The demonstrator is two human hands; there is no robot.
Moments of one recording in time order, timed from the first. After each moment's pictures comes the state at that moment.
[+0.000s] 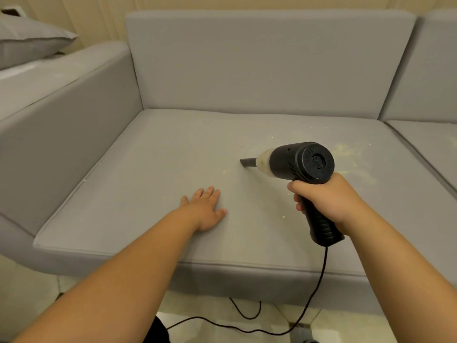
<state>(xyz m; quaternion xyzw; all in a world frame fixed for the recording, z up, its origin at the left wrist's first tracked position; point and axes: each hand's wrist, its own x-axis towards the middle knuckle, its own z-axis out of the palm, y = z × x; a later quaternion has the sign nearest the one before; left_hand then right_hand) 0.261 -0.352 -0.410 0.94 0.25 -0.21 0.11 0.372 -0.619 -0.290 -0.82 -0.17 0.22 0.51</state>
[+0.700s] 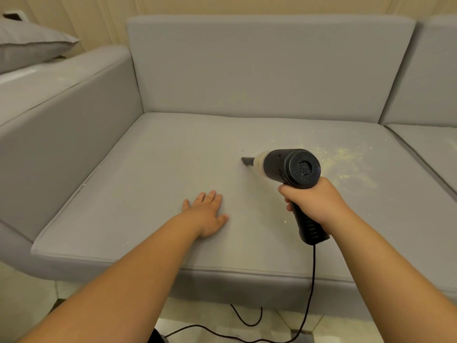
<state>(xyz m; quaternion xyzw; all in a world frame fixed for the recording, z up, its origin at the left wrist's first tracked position) 0.261 -0.354 -0.412 0.94 0.24 -0.20 0.11 0.375 -0.596 -0.306 -0.84 -0.15 0.20 0.49</state>
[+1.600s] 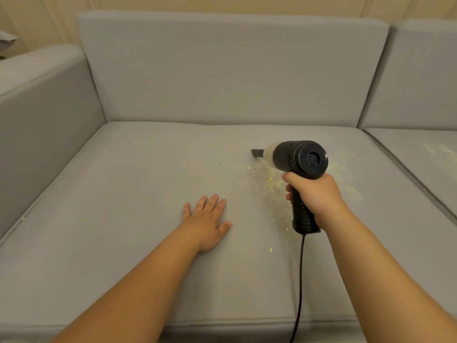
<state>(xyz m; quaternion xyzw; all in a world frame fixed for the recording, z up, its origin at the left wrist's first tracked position) 0.340 -0.358 -0.425 0.97 0.17 -0.15 0.11 0.461 -0.577 -0.315 -0.79 -0.05 0.15 0.60</state>
